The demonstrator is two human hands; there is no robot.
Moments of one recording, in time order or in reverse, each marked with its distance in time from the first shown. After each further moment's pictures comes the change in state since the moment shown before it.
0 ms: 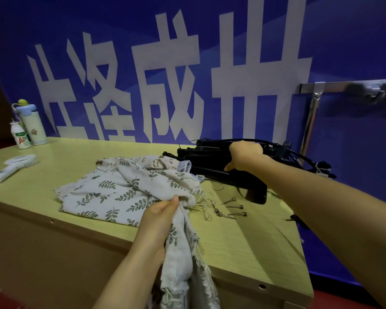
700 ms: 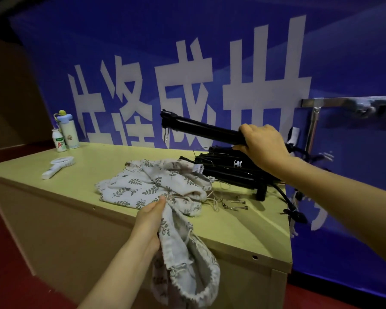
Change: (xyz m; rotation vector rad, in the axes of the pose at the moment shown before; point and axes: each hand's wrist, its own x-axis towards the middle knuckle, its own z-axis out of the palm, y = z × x) left_hand -0.040 0.012 -0.045 -0.171 0.161 -0.077; right_hand -0.093 0.011 -0.070 -0.006 0.594 -0.266
